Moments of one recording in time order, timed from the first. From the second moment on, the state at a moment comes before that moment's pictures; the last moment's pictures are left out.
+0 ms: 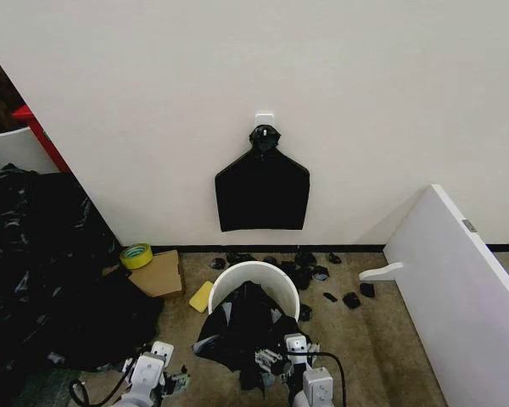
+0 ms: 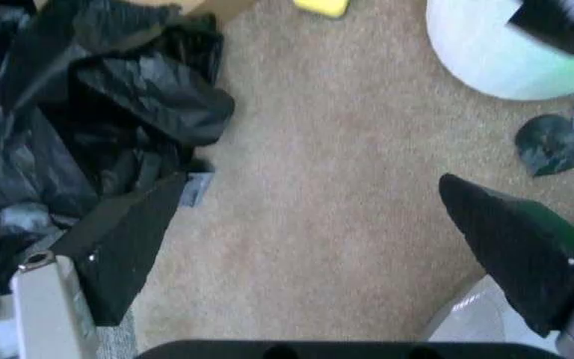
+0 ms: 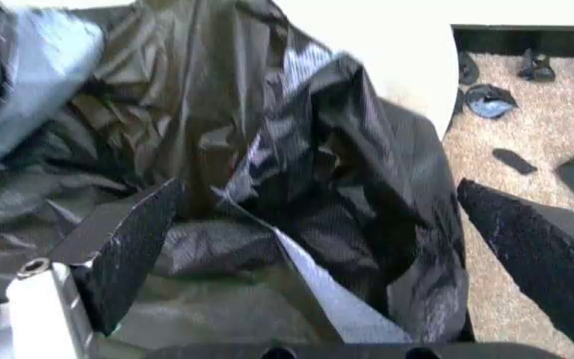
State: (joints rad) left arm 1.63 -0.70 -0.09 -2.41 -0.92 0.74 -1.00; right arm -1.54 1.15 -0.22 2.14 0.33 -0.33 0.67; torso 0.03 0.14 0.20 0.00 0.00
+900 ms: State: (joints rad) left arm 1.32 -0.89 -0.21 -2.23 -0.73 0.28 -0.65; right arm -1.19 1.09 -0.08 2.02 0.54 -0.16 0.27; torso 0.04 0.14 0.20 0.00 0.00
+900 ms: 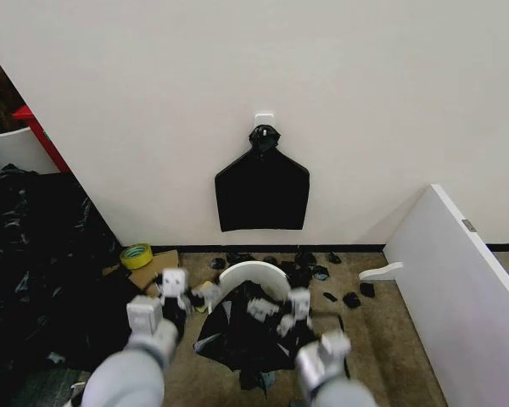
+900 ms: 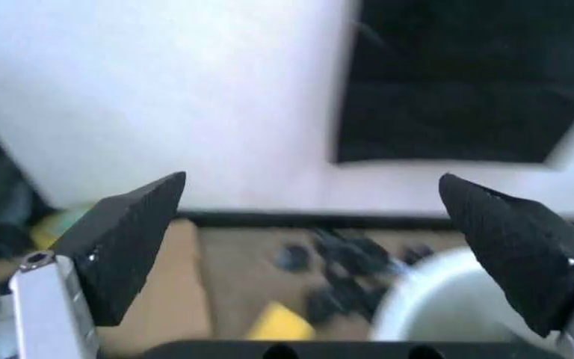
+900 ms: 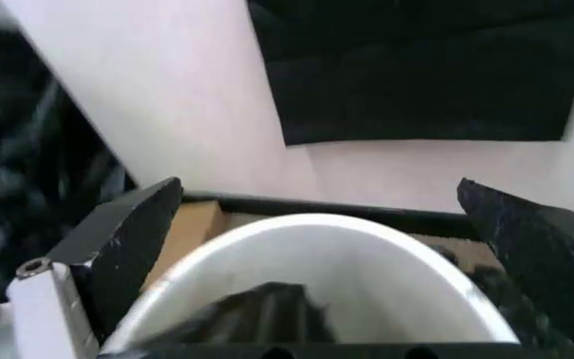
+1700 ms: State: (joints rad) left arm 1.31 -1.02 -0.42 -2.08 -0.88 0.31 -0.70; right arm -0.86 1.08 -0.09 1.65 0.52 -0.51 -0.02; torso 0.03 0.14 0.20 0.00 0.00
